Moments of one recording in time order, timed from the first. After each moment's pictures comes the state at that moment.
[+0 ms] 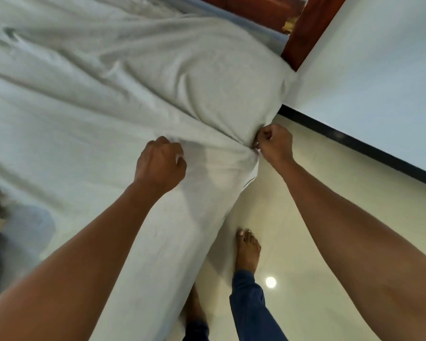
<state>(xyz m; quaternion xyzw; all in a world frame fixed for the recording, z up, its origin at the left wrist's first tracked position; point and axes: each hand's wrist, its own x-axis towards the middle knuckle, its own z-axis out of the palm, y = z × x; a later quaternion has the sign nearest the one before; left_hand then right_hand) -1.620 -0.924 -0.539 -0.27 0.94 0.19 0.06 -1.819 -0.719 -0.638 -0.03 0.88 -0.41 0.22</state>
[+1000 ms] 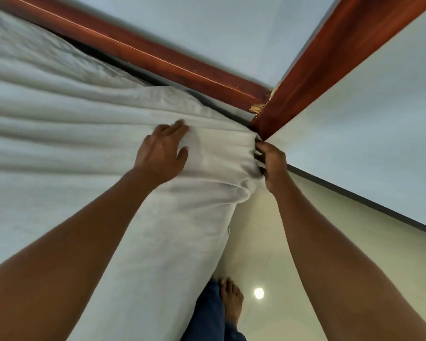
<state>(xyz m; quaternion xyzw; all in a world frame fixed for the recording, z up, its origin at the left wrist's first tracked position) -1.842 -0.995 -0.561 -0.14 0.96 0.21 0.07 -1.980 -0.748 -0.638 0.25 0.70 -0.60 0.30</state>
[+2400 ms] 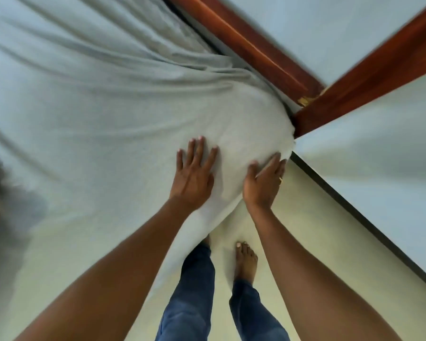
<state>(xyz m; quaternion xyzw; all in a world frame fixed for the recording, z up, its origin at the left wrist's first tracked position) -1.711 -0.888 -0.582 -0.28 0.94 0.17 0.11 -1.837 -0.762 -0.589 -0.06 0.92 -0.31 0.23</state>
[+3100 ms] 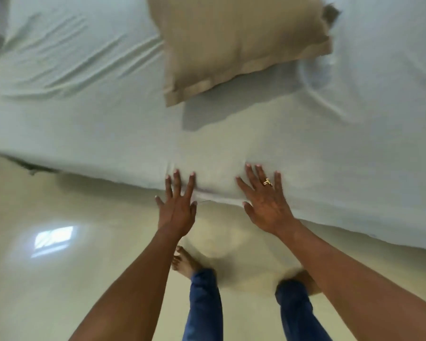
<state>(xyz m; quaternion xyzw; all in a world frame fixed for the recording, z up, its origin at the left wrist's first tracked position) -1.146 -0.618 -0.561 -0.80 0.55 0.21 0.13 -1.394 -0.718 -0.581 -0.89 0.40 0.05 0.22</state>
